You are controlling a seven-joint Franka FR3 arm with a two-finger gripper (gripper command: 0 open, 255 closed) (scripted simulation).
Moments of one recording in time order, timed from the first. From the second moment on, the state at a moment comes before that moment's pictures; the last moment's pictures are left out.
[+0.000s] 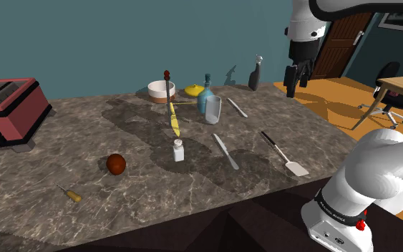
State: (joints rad) arm 0.00 -0.76 0.00 -2.36 -0.12 1.42 -0.03
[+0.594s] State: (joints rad) arm 0.00 -0.54 -0.04 -2.32 -0.12 1.64 -0.05
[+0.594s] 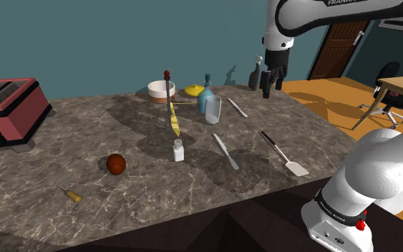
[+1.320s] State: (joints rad) arm 0.01 -0.16 -0.08 -2.15 -0.09 1.90 -0.12
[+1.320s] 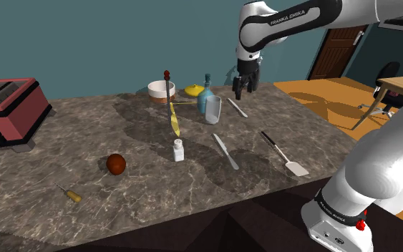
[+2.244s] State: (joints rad) arm 0.00 0.29 -0.08 -1.75 -0.01 2.03 -0.21
